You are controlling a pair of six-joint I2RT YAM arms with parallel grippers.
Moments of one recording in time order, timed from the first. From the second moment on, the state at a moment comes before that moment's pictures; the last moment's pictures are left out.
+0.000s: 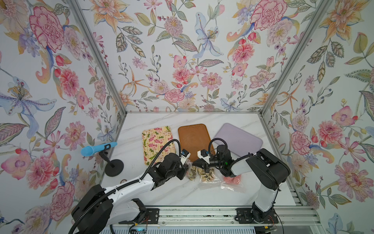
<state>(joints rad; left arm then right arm) -0.79 1.18 0.53 -0.03 0.07 -0.13 0.62 1.83 0.60 0.92 -0.95 -0.20</state>
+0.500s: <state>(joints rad) -0.79 1.13 0.48 -0.04 -0.03 -0.20 0.61 1.76 0.49 0.96 -0.84 -0.10</state>
